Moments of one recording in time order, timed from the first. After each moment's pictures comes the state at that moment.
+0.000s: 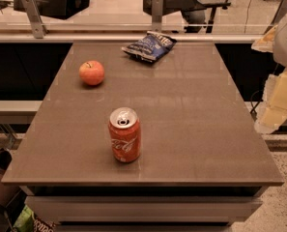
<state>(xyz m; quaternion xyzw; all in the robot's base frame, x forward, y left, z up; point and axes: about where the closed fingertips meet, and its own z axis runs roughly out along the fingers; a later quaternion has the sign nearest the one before) 0.438 -0.214 0.984 -0.60 0.78 -0.04 0.17</state>
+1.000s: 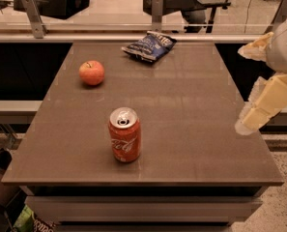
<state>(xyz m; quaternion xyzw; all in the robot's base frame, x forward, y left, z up) 0.440 -0.183 0.977 -0.58 0.77 0.06 0.26</state>
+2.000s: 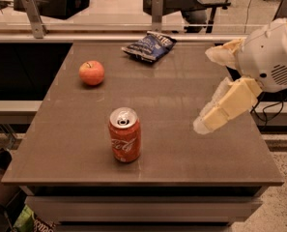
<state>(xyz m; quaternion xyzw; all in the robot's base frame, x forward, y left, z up) 0.435 -0.109 0.984 -0.55 0.73 0.18 0.35</state>
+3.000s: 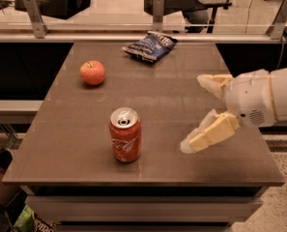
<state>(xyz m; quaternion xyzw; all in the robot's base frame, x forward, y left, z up) 0.444 -0.101 0.918 -0.52 0.71 0.24 0.42</state>
